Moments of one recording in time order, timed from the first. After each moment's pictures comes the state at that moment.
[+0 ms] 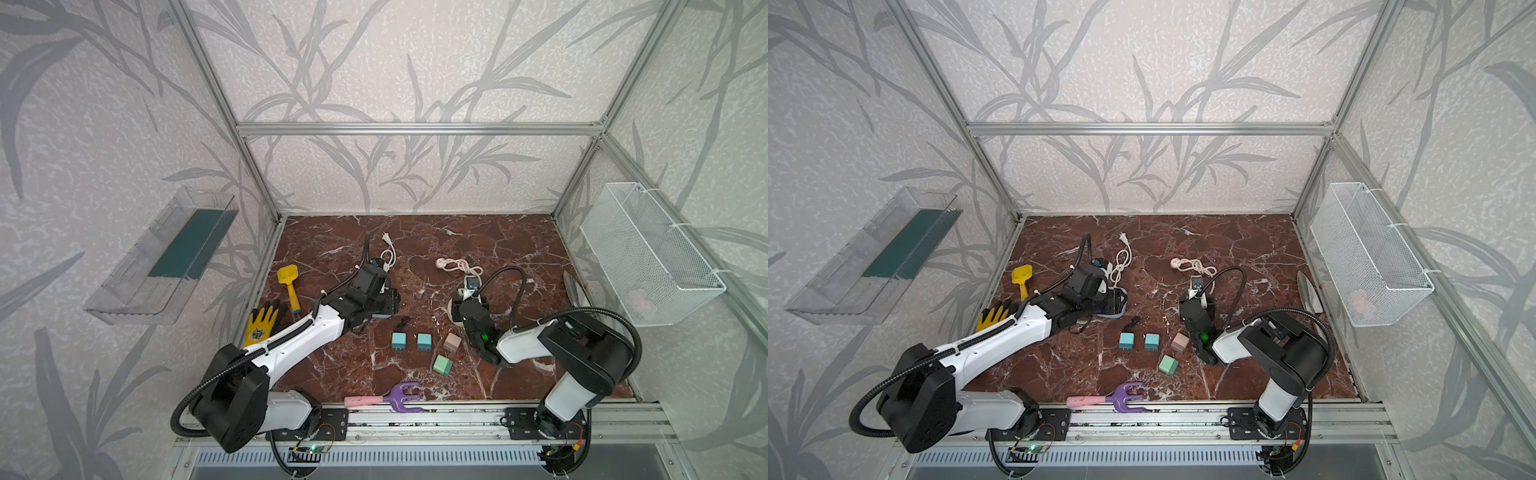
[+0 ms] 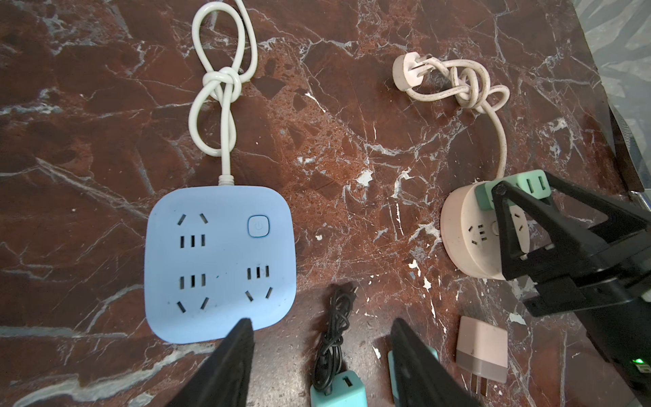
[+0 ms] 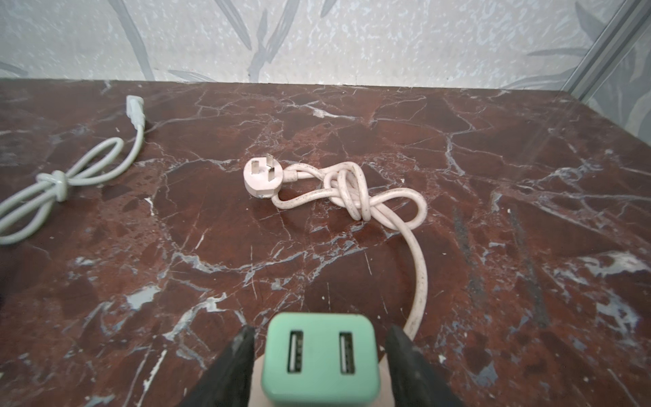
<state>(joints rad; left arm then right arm) -0.59 1.32 0.83 -0.32 -0.01 -0.50 0.74 1.66 0.44 0.77 0.65 0.30</state>
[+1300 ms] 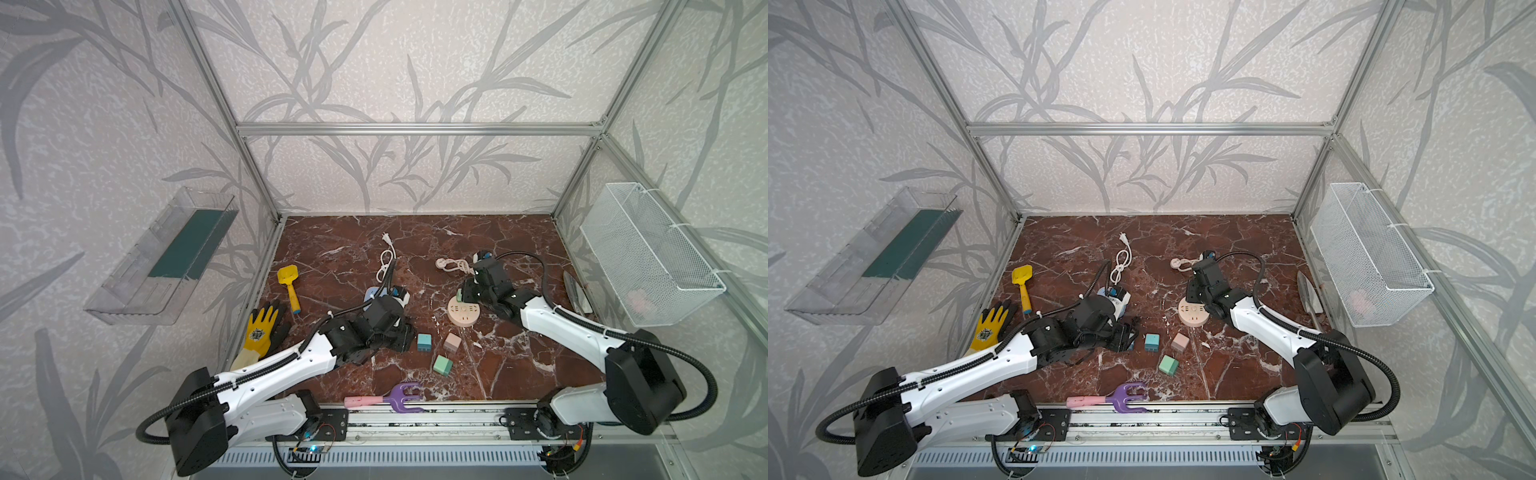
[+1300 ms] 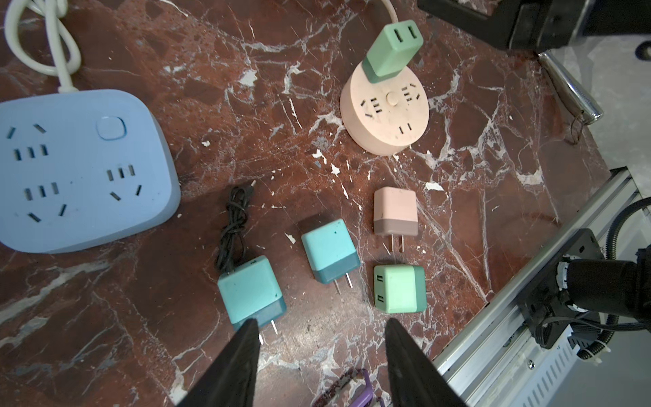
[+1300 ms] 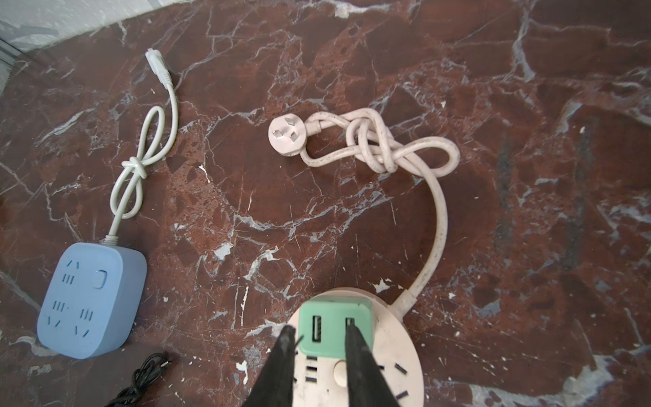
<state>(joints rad) -0.91 1.13 0.76 -0.47 -0.02 -0.55 0.52 1.42 0.84 -0.23 0.14 0.54</state>
